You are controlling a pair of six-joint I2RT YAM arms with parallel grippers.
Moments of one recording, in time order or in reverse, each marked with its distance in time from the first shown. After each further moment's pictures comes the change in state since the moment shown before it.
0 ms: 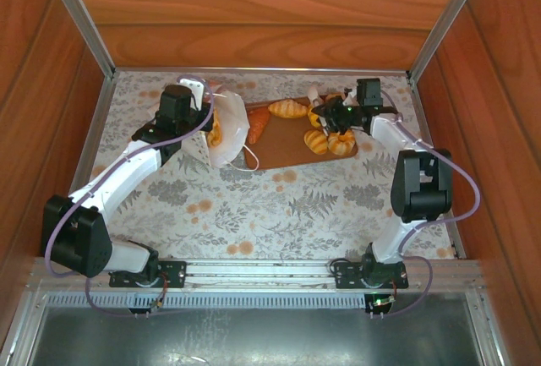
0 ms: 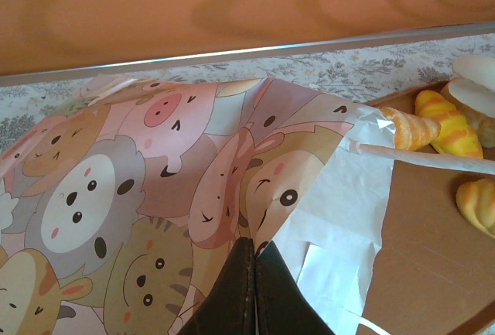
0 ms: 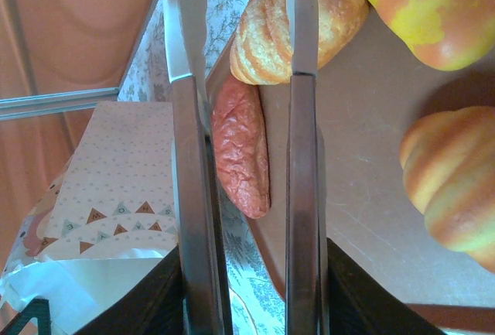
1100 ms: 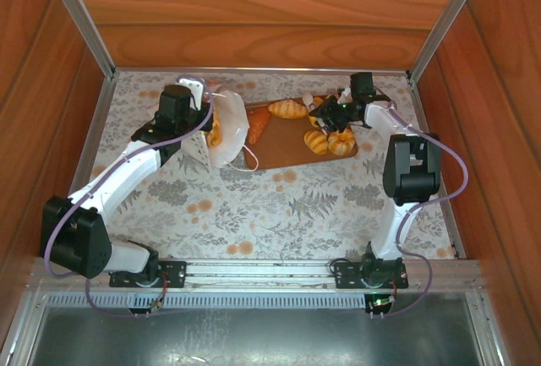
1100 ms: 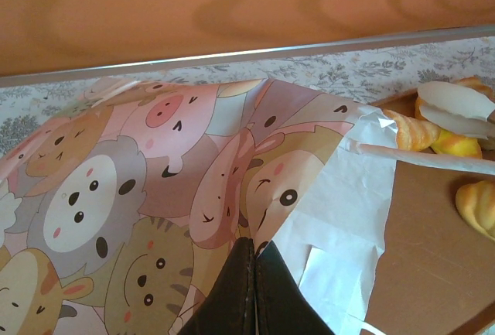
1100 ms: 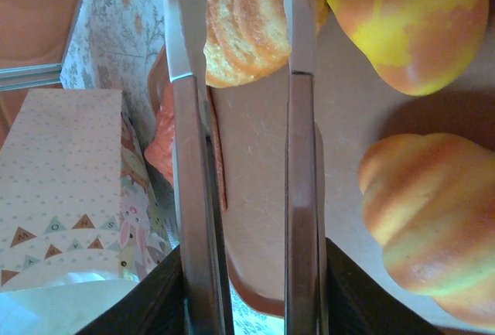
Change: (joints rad) left arm 0.000 -0.005 0.000 -0.002 0.002 -0.004; right arm 0.000 0.167 0.177 -0.201 0.003 -0.142
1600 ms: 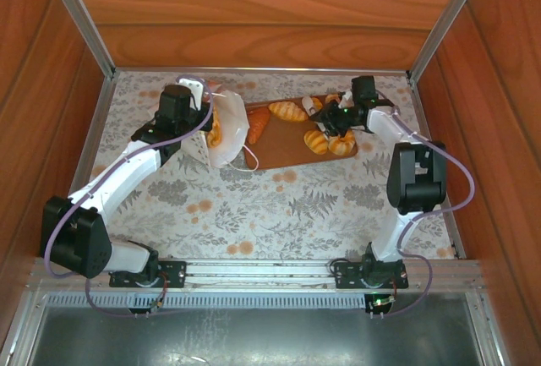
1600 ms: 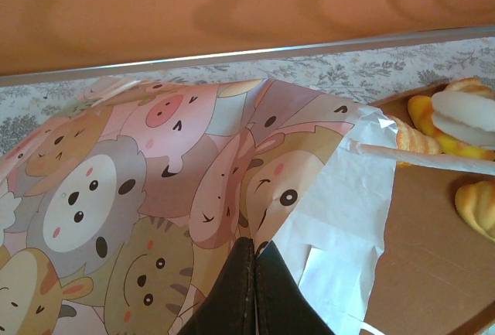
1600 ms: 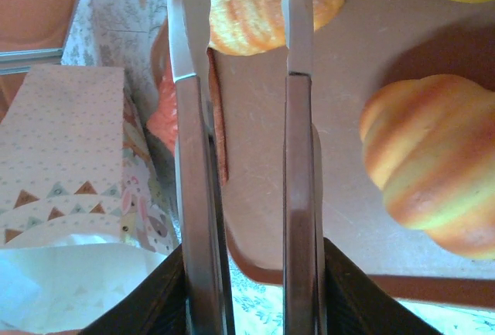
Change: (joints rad) left arm 0.000 0.000 0.000 0.000 0.000 -0.003; right arm 0.014 -0.099 -0.077 -0.011 -0.002 -0.009
